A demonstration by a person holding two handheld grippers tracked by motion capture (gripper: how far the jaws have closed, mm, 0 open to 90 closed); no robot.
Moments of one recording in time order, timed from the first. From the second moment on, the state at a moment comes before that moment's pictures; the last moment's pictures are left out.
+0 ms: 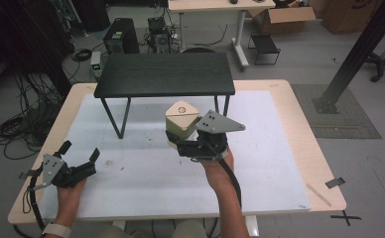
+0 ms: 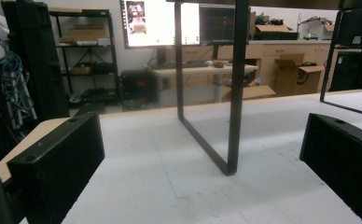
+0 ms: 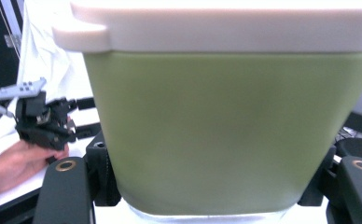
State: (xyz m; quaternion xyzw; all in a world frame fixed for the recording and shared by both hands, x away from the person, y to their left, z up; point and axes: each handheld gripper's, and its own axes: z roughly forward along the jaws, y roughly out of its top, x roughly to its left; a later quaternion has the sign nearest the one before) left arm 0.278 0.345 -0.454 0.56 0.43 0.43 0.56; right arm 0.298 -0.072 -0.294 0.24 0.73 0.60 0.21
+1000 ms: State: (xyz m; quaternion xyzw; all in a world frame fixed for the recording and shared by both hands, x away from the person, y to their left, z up) left arm 0.278 0.345 -0.454 0.56 0.43 0.43 0.56; right arm 0.333 -0.069 -0.243 0.24 0.70 0.63 0.22
